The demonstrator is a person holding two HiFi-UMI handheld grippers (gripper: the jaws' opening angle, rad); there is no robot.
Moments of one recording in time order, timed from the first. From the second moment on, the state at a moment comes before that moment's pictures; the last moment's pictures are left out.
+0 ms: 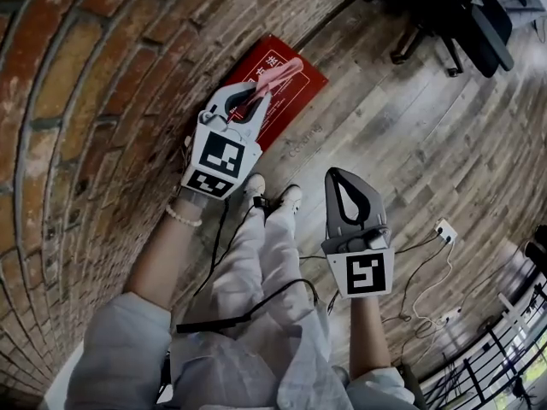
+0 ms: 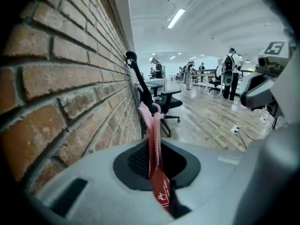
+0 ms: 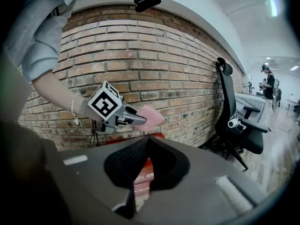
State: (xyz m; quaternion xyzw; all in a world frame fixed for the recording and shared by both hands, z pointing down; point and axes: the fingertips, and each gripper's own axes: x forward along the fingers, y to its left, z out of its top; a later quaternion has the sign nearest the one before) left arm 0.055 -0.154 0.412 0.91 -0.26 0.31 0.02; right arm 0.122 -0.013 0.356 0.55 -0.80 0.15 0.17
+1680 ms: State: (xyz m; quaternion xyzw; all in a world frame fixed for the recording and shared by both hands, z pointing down) left arm 0.076 -0.267 0.556 0.76 -0.42 0.16 0.47; right arm 0.120 -0.094 0.435 0.55 -0.80 0.17 0.18
